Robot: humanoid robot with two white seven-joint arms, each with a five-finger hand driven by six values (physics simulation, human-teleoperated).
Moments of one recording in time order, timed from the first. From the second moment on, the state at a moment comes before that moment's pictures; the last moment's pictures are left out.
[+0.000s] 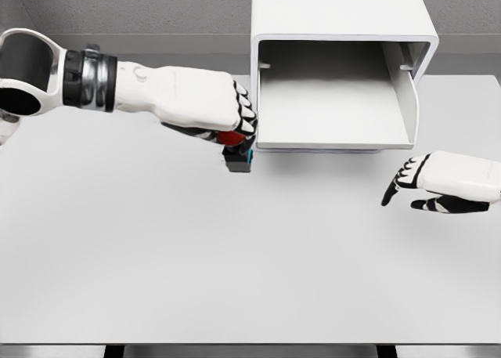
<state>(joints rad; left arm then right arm) -1.15 0.70 -0.99 -1.67 -0.16 -0.61 -0.61 -0.19 -1.10 0.27 -1.76 0.03 -0.61 0.61</state>
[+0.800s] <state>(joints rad) -1.35 0.30 -1.05 -1.23 -0.18 -0.61 -0.61 -0.19 -1.08 0.31 -1.76 0.03 -0.61 0.61</state>
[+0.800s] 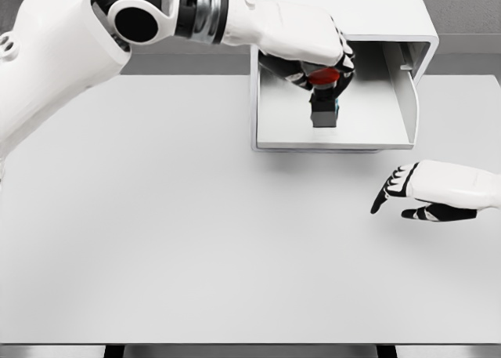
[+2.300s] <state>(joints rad) -1.22 0.86 -1.05 -1.45 0.00 -0.61 -0.61 -0.37 -1.02 0.35 -1.75 0.03 -0.61 0.61</state>
